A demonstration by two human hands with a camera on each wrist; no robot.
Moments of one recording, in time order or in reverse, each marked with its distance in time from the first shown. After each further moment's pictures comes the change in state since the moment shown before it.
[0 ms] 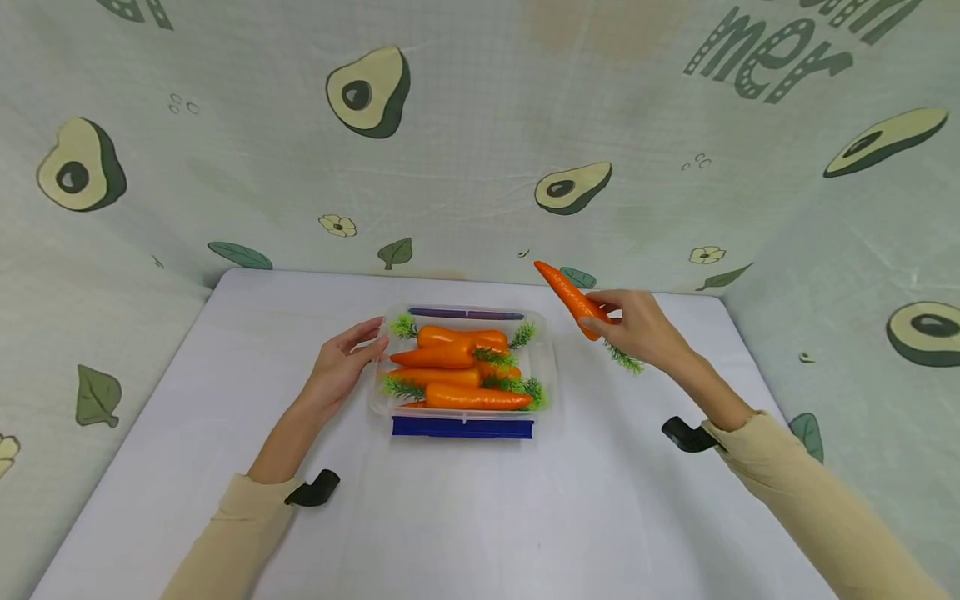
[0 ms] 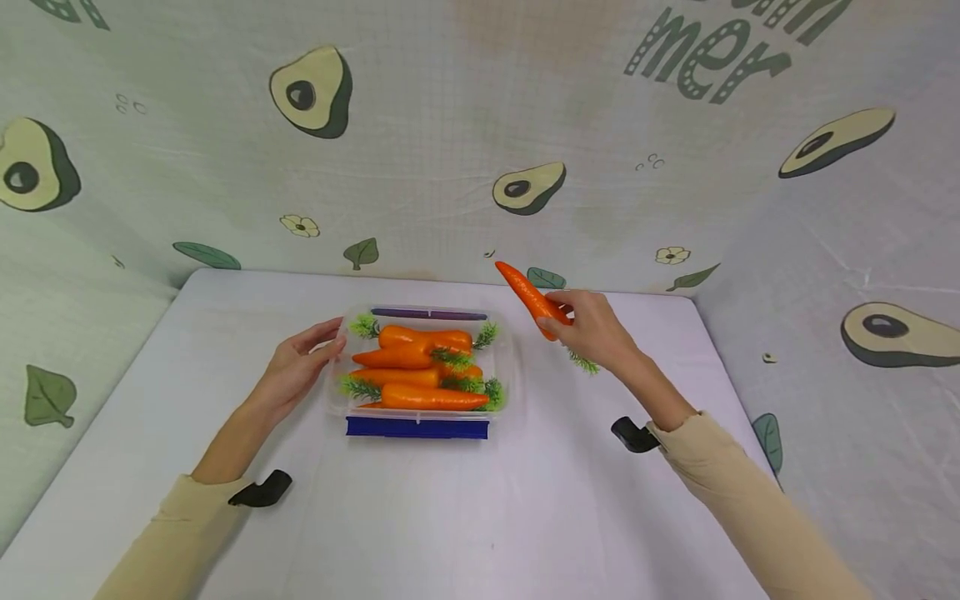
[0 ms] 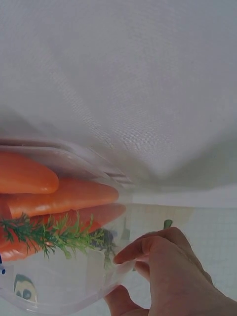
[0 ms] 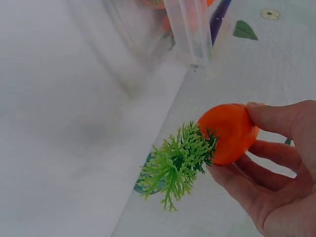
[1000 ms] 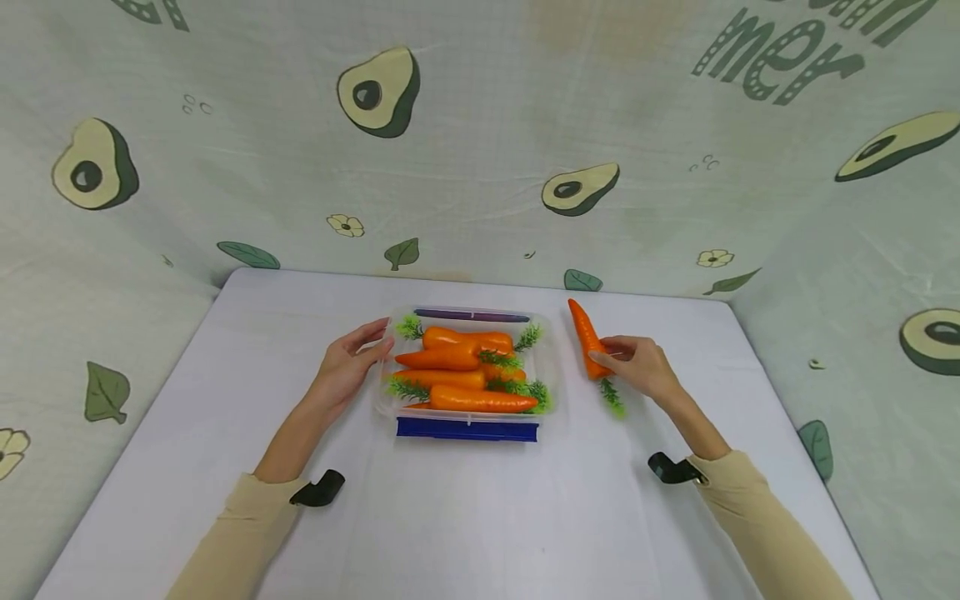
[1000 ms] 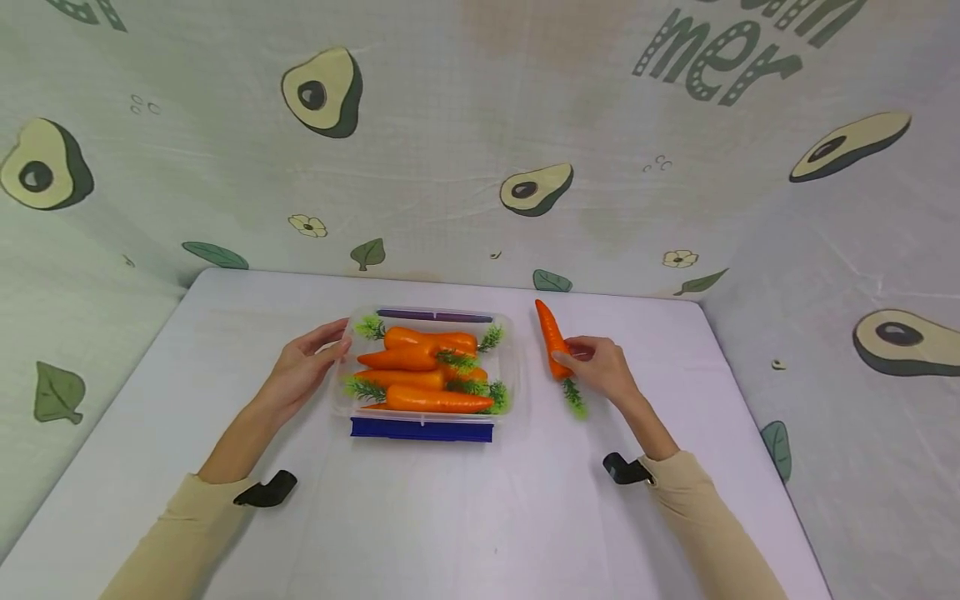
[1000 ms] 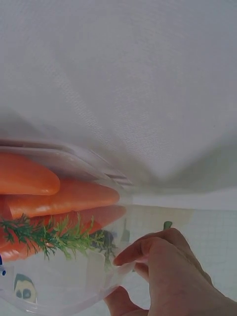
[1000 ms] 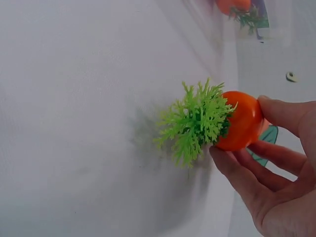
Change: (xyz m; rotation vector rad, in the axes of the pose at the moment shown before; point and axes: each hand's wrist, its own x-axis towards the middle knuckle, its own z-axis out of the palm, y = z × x) left_hand 0.000 -0.005 0.002 -0.013 0.020 0.000; right_hand -0.026 0.078 0.060 0.162 0.013 0.333
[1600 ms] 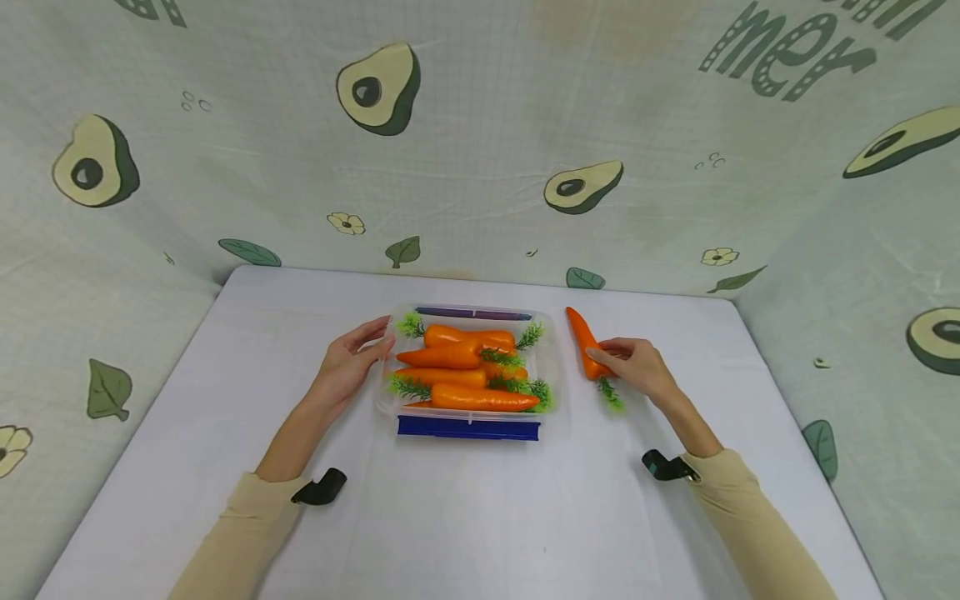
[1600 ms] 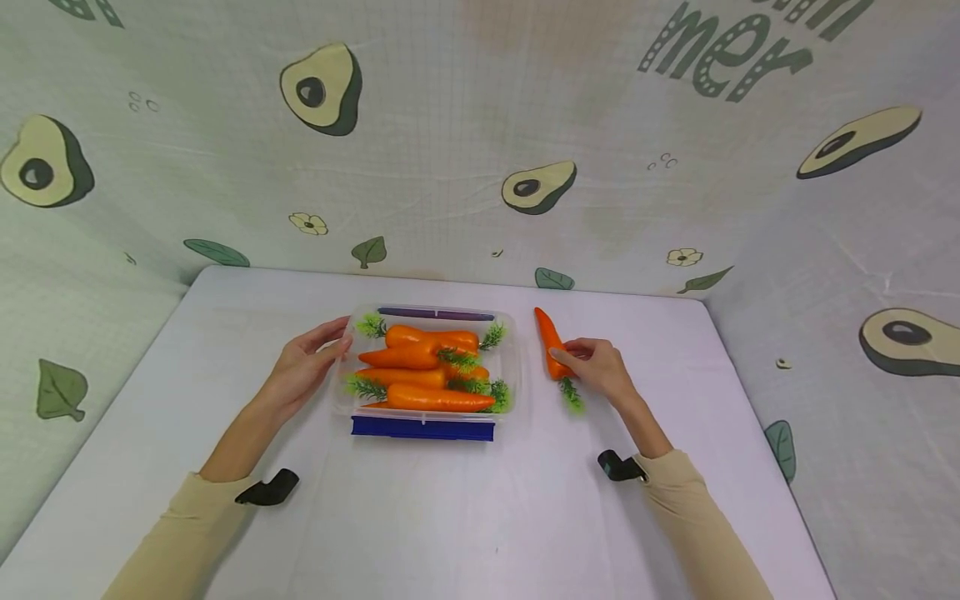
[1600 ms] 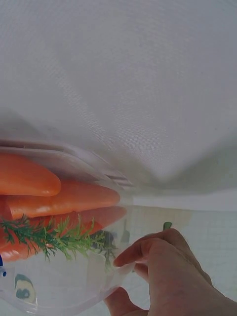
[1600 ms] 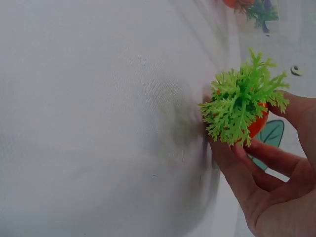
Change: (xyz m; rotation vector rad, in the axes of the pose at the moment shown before) left_hand -0.001 0.002 0.001 -0.019 0.003 -0.011; right_hand 0.005 0.005 0.007 0.018 -0.036 0.080
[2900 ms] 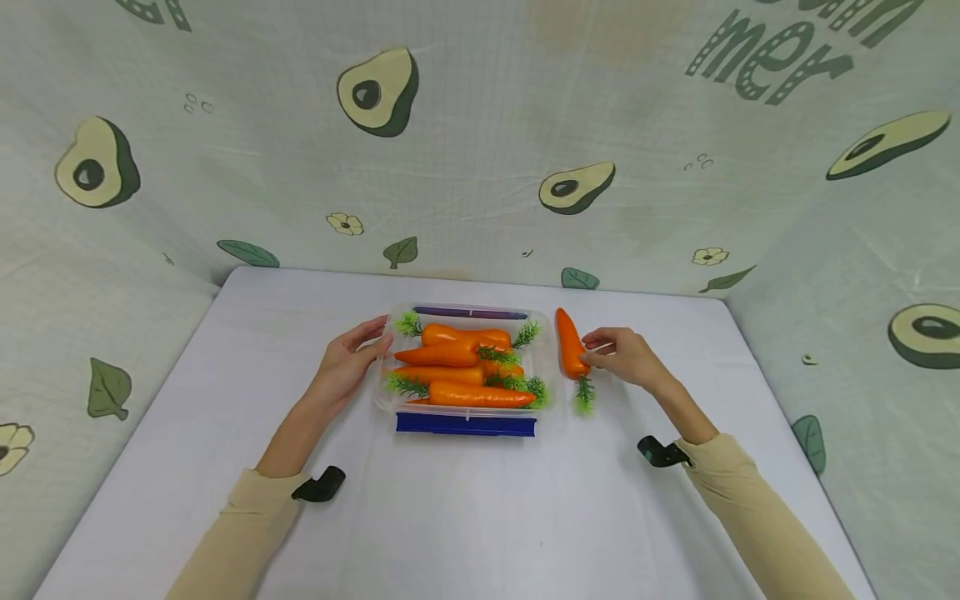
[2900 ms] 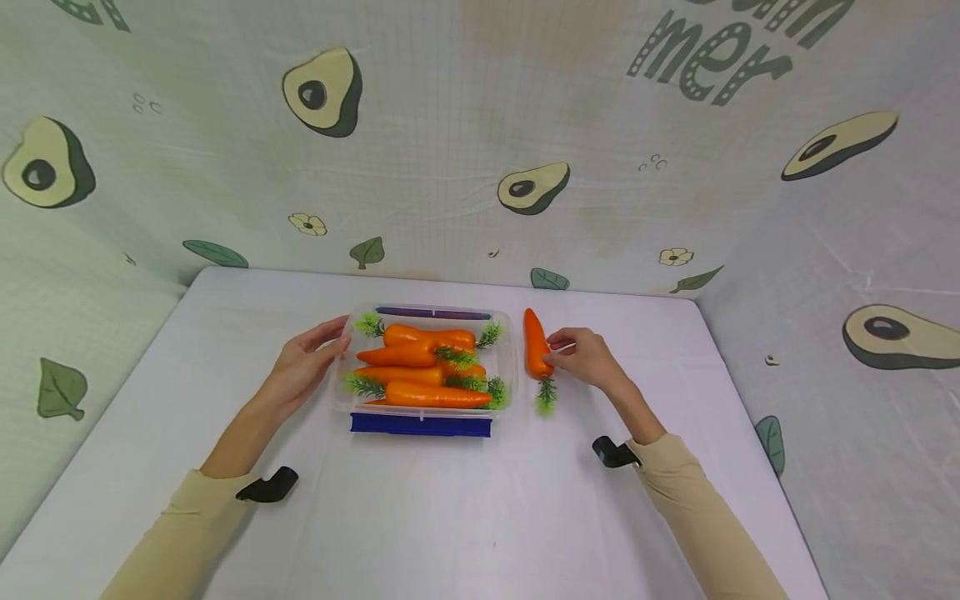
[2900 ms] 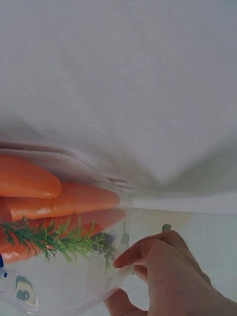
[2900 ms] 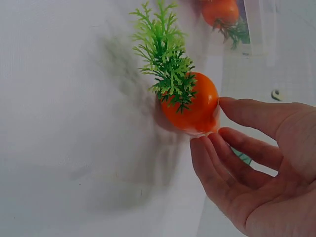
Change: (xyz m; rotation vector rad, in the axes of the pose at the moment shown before) left_hand 0.000 -0.004 -0.001 -0.022 -0.019 0.035; right_hand -0.002 -0.027 -0.009 -0.068 -0.111 -0.180
